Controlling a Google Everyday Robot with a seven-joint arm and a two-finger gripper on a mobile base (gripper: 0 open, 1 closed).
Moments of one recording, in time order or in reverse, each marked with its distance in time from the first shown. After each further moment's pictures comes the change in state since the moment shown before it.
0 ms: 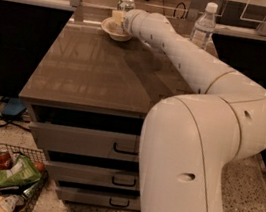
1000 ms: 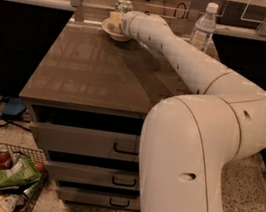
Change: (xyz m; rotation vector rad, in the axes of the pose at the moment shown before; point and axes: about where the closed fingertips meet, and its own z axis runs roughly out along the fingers) arm 0.007 0.008 0.003 -0.011 0.005 0.011
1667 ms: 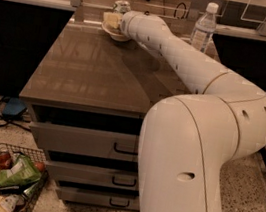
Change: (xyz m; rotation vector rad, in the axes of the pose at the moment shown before) arm 0.002 0.004 0.003 -0.005 0.003 0.001
